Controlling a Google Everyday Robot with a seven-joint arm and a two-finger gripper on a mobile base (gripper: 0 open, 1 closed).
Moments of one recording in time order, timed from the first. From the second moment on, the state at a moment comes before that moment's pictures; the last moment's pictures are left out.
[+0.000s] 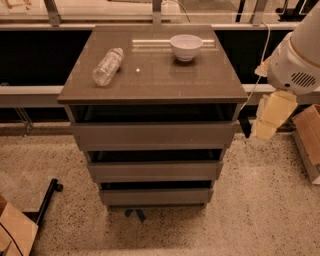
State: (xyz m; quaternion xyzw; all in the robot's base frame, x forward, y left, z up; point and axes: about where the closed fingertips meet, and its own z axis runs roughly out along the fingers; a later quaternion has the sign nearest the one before) arm 0.487 -0.211 0.937 -0.58 0.79 -0.01 0.17
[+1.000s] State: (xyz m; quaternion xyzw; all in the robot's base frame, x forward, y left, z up) arm 0.517 -0.150 0.834 -0.59 0.77 0.10 0.22
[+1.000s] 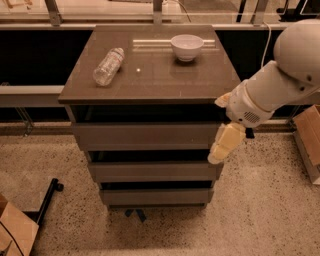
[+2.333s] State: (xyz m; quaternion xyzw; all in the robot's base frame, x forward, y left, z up) arm 0.553 -0.132 0.773 -0.59 0.77 0.12 0.24
